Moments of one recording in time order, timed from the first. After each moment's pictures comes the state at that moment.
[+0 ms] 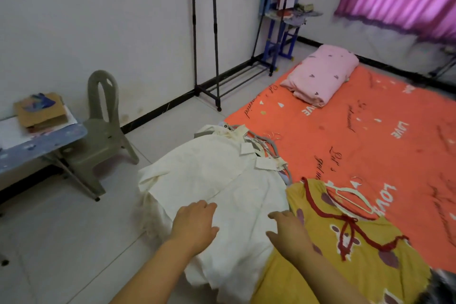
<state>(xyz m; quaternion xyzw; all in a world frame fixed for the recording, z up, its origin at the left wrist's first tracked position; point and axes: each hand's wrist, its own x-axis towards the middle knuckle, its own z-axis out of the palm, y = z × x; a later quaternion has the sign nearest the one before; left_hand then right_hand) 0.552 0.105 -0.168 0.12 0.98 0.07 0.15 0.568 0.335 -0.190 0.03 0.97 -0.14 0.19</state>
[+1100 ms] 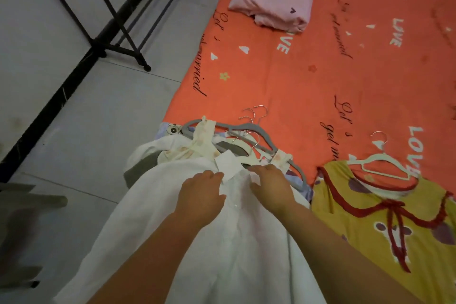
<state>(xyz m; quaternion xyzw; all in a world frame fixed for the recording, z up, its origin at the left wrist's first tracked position) 0.162 0.185 -0.330 0.29 0.92 0.06 0.25 0.222 0.350 -0.354 0.24 0.92 -0.25 0.18</state>
